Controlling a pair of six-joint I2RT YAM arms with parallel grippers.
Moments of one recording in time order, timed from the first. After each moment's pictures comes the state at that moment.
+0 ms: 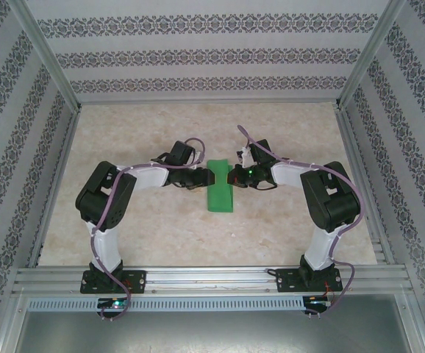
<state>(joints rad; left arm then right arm) -0.47 1.93 1.10 -0.13 0.50 -0.61 0.36 1.83 0.97 -0.15 -0.60 0.53</state>
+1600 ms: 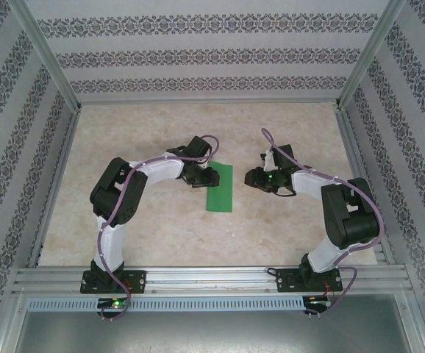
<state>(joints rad) -0.56 2.04 1.35 -0.47 0.31 -0.54 0.22 1.64 0.80 -0.18 -0.51 0.49</state>
